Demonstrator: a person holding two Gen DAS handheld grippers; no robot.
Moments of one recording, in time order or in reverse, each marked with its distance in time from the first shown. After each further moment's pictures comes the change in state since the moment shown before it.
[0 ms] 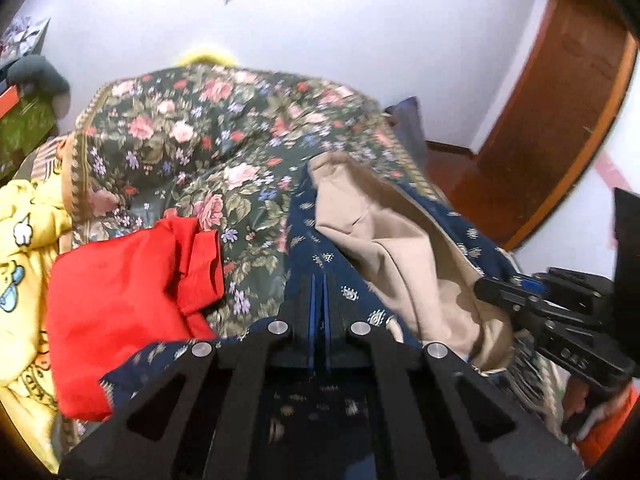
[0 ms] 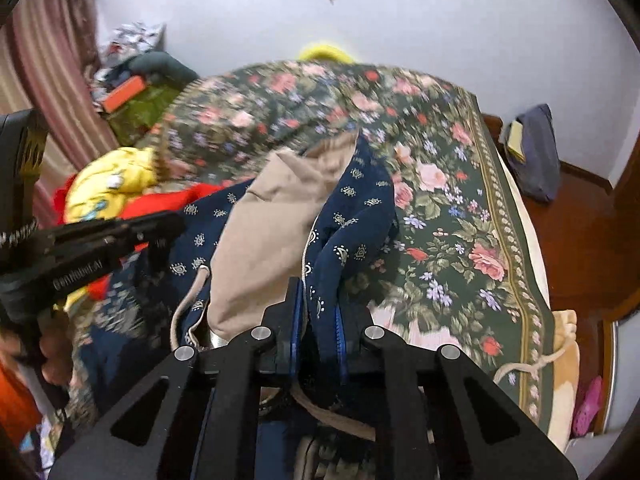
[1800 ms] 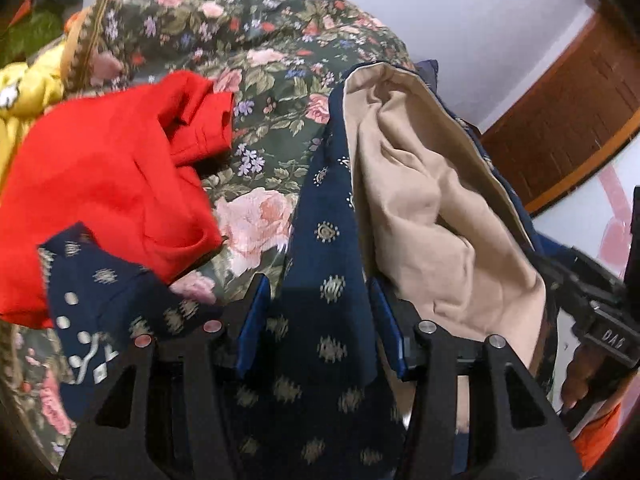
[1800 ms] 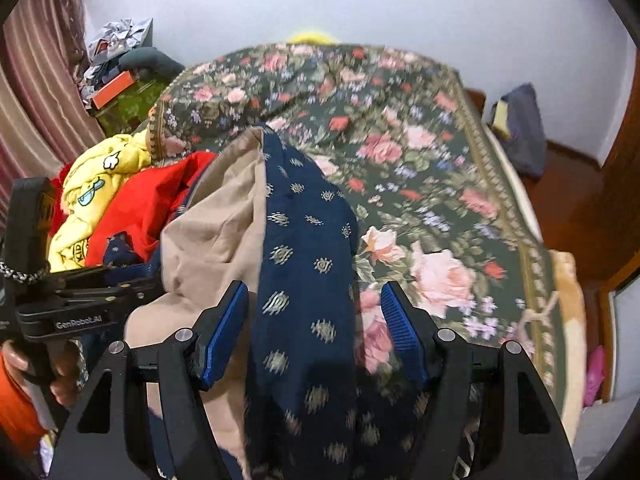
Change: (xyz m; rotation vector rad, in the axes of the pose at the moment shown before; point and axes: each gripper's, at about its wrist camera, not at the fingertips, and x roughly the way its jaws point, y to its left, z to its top) left arm 0.055 0.035 -0.077 -0.202 0.193 -0.052; right arm 0.010 0.007 -0.048 0.067 0.053 -0.052
